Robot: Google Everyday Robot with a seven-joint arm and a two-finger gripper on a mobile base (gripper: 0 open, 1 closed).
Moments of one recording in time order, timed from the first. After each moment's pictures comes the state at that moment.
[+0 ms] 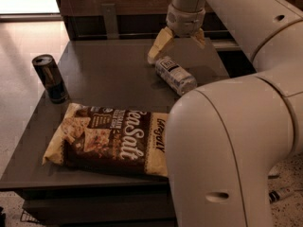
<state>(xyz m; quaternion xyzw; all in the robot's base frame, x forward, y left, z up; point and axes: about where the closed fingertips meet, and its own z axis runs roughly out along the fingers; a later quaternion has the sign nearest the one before) 0.681 -0.090 0.884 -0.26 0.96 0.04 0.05</state>
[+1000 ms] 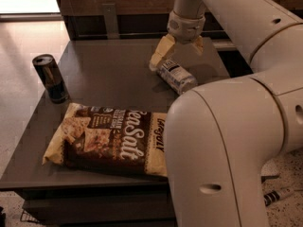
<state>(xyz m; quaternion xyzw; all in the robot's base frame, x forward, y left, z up) 0.672 -0.092 0.864 -0.30 0.95 0.06 0.02</state>
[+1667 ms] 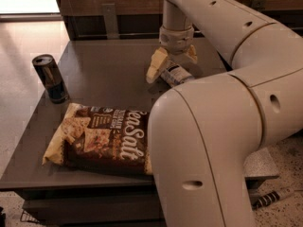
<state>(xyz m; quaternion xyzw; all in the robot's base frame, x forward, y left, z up) 0.668 -0.082 0.829 -0.31 0.95 0.02 -0.03</state>
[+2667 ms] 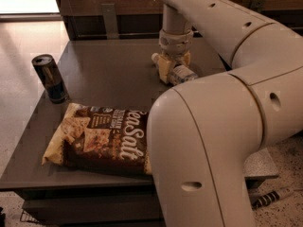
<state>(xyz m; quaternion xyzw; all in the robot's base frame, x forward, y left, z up) 0.671 -0.081 0.817 -0.30 0.95 0.02 -0.03</state>
